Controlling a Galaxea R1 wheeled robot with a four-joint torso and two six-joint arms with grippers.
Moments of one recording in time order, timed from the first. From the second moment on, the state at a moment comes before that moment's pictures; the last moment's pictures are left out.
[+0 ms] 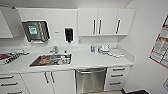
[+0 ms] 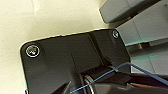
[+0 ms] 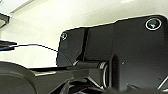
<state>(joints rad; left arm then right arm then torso) 1.44 2.74 -2.26 0.08 -0.07 0.05 -1.51 2.69 -2.12 -0.21 0.08 0.08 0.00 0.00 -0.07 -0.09</state>
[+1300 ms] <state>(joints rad) 1.44 2.74 -2.25 0.08 -0.07 0.05 -1.51 2.69 -2.12 -0.21 0.08 0.08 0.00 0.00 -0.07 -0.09</state>
